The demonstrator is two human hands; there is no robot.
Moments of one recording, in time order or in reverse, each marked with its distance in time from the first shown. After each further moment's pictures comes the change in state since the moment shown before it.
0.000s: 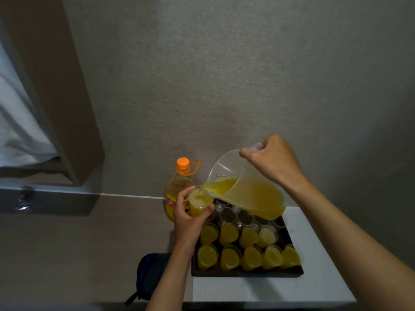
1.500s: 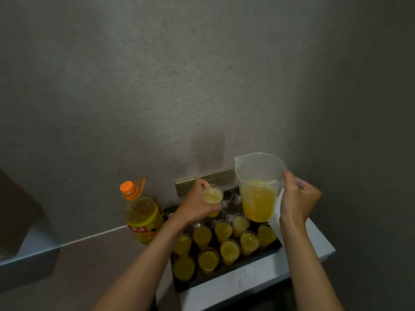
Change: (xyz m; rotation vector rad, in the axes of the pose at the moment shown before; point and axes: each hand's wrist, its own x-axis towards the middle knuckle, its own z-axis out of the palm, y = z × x) left_hand 0.042 0.003 0.138 0.874 -0.765 0.021; right_hand -0.090 0.167 -0.025 0.709 0.962 0.586
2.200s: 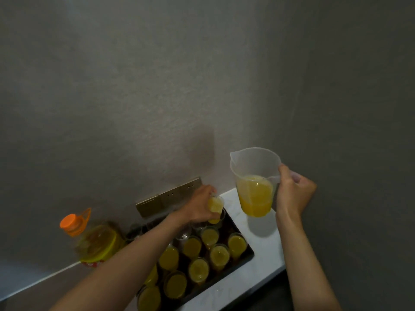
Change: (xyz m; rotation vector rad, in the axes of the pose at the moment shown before) left_hand 0.106 0.038 0.102 0.347 -0.298 0.292; right_hand 0.105 0.012 -0.043 0.048 0.131 -0.036
